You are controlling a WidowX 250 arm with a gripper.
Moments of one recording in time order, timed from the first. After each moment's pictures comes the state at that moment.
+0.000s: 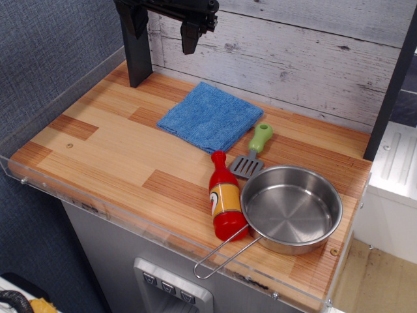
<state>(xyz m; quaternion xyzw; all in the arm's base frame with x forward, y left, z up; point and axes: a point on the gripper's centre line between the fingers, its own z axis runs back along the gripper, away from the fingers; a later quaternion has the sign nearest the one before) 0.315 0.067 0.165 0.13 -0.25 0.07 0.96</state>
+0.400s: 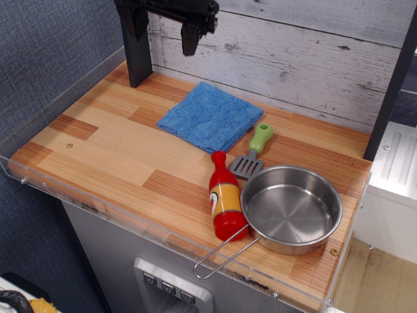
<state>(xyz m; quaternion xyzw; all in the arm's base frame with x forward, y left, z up) 0.314 0.067 0.158 0.13 -0.24 0.07 0.96</state>
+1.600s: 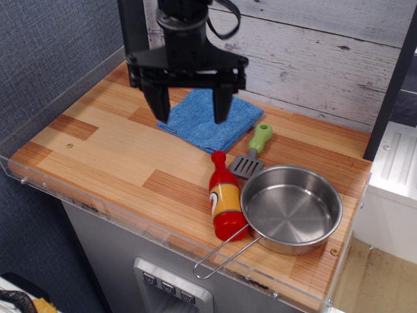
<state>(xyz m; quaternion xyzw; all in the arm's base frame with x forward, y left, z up) 0.281 0.018 0.109 0.02 -0.11 0.22 0.97</state>
